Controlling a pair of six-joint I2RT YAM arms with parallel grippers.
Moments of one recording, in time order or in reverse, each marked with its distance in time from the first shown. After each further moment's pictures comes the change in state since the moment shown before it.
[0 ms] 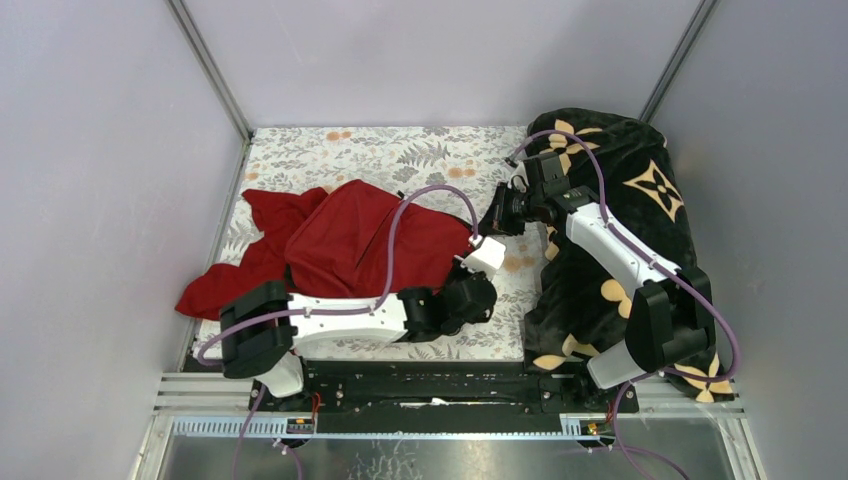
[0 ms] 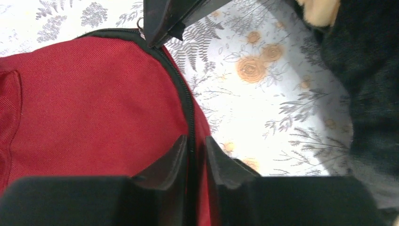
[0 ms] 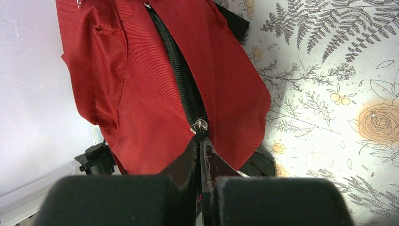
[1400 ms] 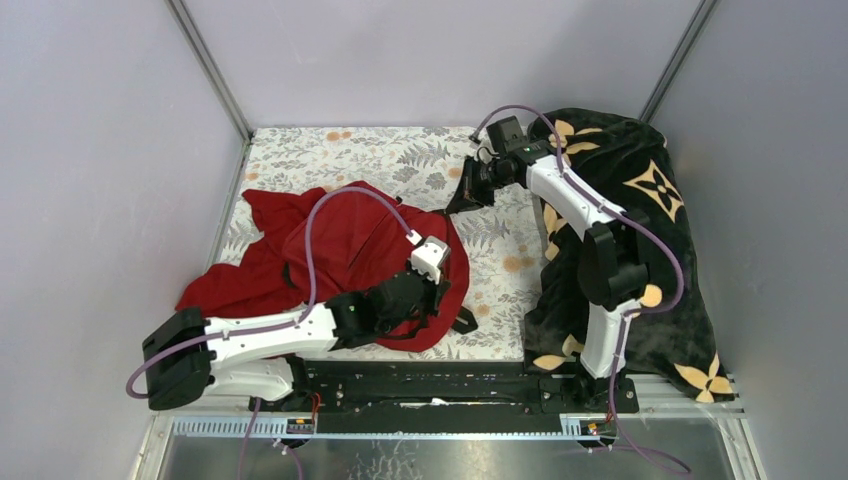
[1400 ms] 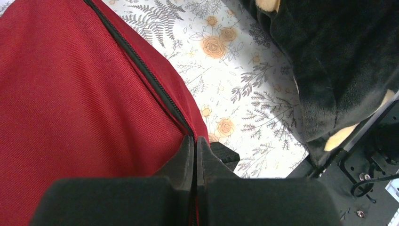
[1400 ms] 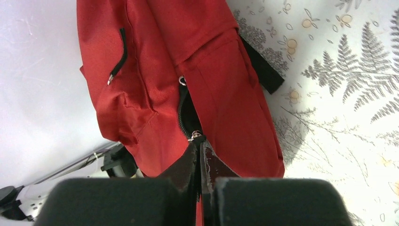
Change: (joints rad) left arm 0.106 -0.388 -0.369 0.163 0.398 -0.068; right arm 0.042 0.409 0.484 -0.205 -0.081 -0.008
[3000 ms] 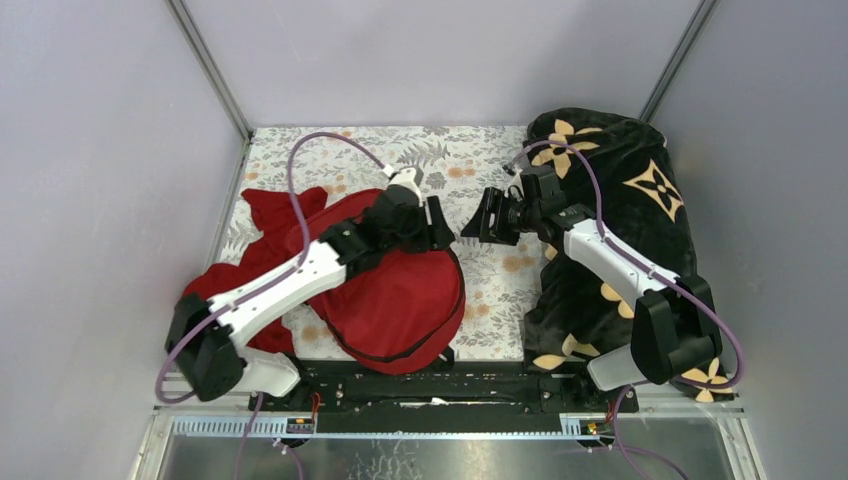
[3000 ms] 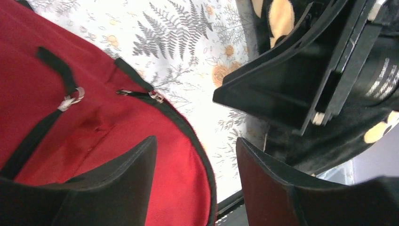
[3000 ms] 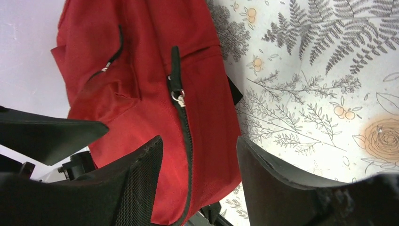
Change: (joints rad) left arm 0.385 0.117 0.443 -0.499 0.272 -0.339; right arm -0.002 -0.465 -0.620 0.399 0.130 0.035
